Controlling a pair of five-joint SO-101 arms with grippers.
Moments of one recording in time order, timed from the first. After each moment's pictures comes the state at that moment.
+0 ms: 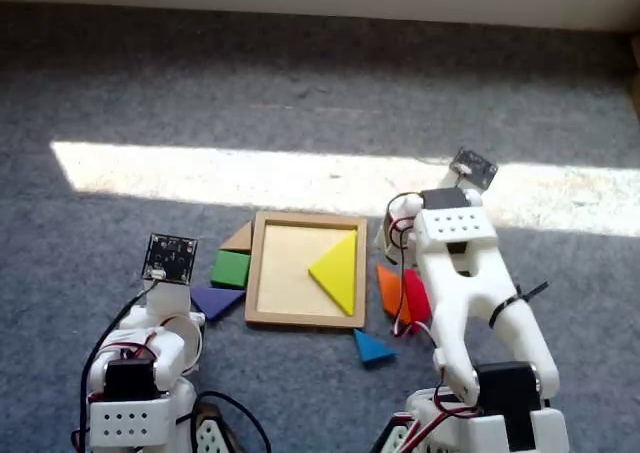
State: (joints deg) left arm -9.4 -101.5 96.0 76.1 -4.7; right arm -13.3 -10.5 35.0 65.3 -38.2
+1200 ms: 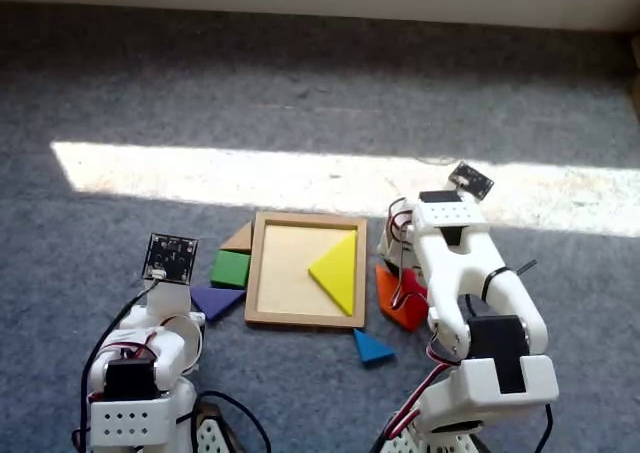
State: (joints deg) left arm -9.4 -101.5 96.0 76.1 -4.7; right arm -10.5 3.5 34.8 58.2 -38.2
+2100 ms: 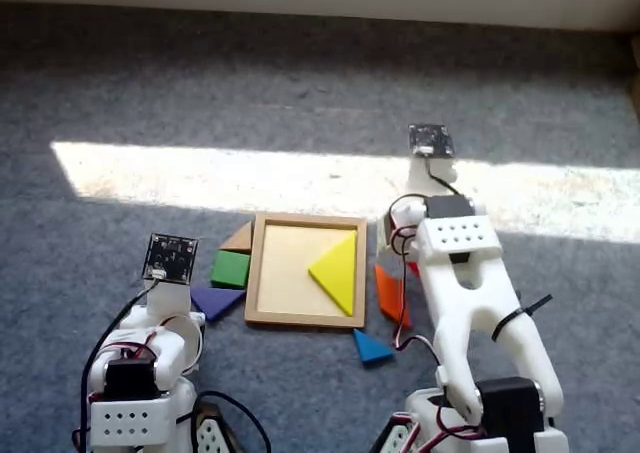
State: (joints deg) left arm -9.4 -101.5 96.0 76.1 -4.7; right arm -14.6 -15.9 37.6 58.1 -0.9
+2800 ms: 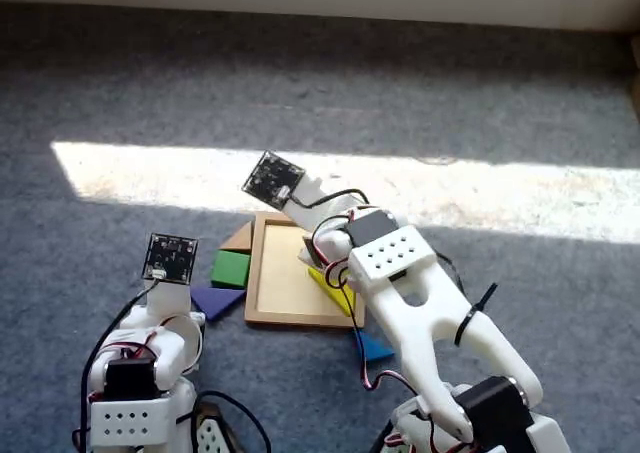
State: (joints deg) left arm -9.4 -101.5 96.0 76.1 -4.7; right arm -34.9 -15.9 37.6 46.0 38.7
